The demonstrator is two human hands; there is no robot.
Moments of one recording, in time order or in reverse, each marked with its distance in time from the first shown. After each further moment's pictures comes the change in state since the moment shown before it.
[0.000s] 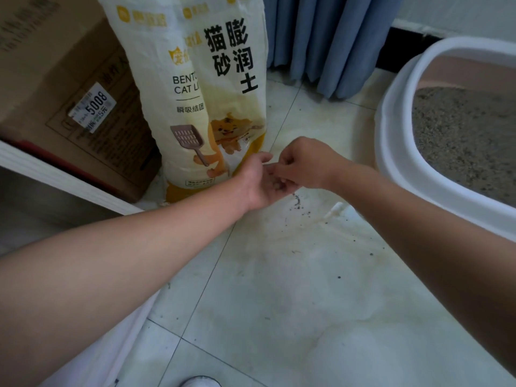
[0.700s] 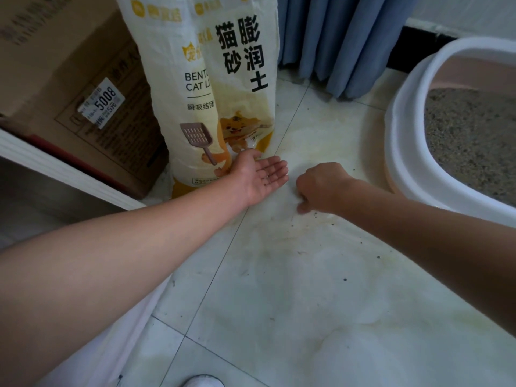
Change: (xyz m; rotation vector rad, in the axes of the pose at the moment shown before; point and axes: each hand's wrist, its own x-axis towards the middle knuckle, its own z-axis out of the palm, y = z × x) left_hand 0.010 0.011 -0.018 -0.070 0.129 0.099; right_hand -0.006 0.007 0.021 -0.758 -0.402 -0.031
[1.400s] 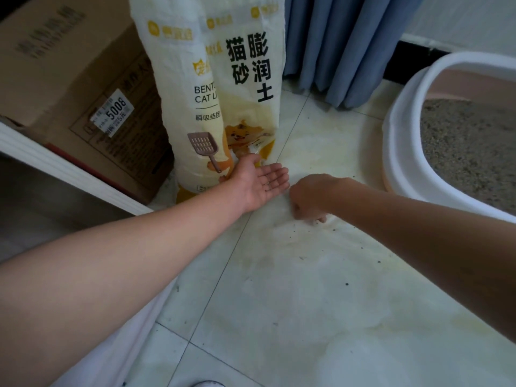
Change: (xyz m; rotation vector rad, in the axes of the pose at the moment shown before) left_hand -0.005 0.005 -0.005 0.008 -0.042 -0.015; right_hand 0.008 -0.014 -0.012 0.032 -0.171 -0.049
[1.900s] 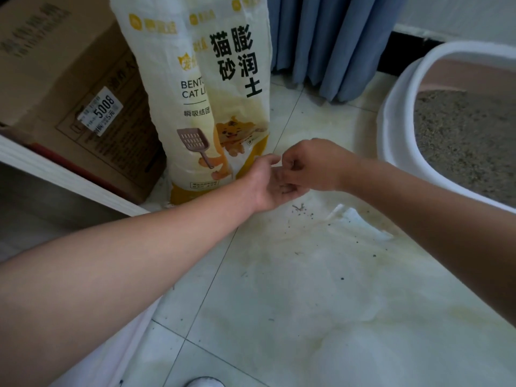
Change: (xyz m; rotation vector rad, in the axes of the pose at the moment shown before) left_hand -0.010 -0.018 0.025 0.117 -0.133 -0.106; right_hand -0.021 0.034 -0.008 0.477 0.613 -0.116
